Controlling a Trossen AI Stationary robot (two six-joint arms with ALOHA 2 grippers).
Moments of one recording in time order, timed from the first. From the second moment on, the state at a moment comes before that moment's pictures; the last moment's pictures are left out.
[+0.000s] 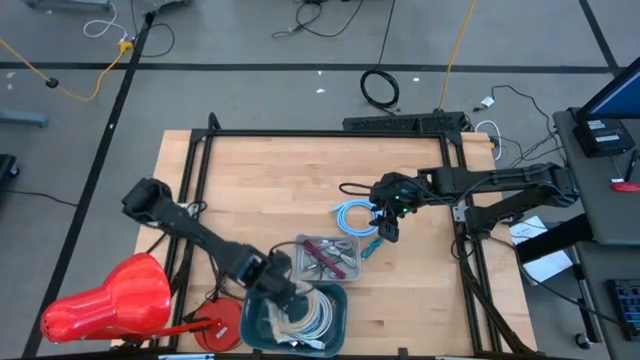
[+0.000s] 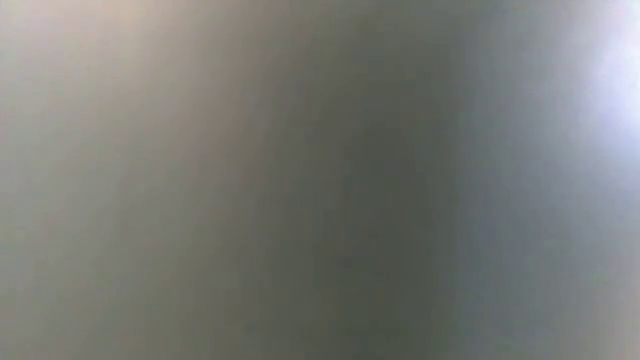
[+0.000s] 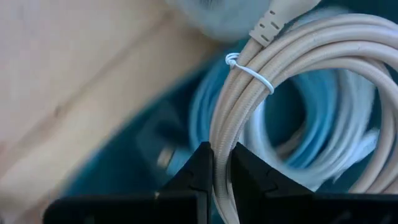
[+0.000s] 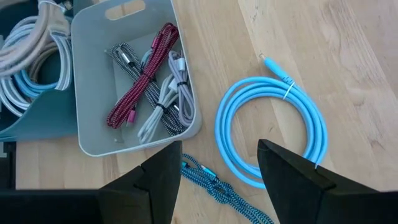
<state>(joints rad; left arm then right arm) -0.54 1.75 1.35 -0.87 0.01 -1.44 -0.01 1.26 1.05 -0.72 -0.08 0.31</state>
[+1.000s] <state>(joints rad) -0.55 1.69 1.35 -0.96 -0.01 -1.49 -0.03 1.26 1.05 -0.73 -0.08 0.30</state>
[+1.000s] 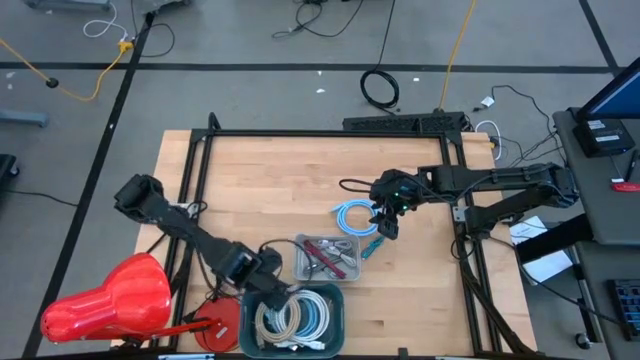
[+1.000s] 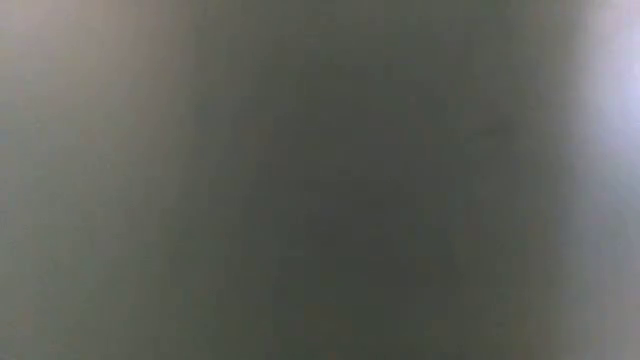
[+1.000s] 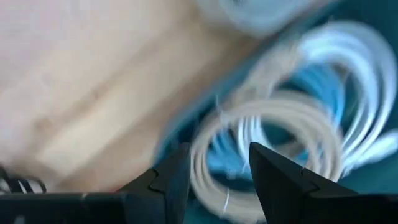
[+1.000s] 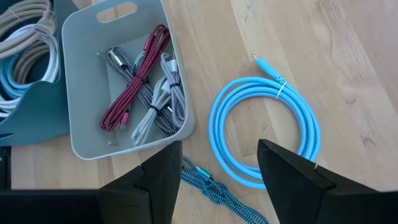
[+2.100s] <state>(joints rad) -0.14 1.54 1.35 -0.84 -0.16 -0.87 -0.21 1.44 0.72 -0.34 0.03 0.43</state>
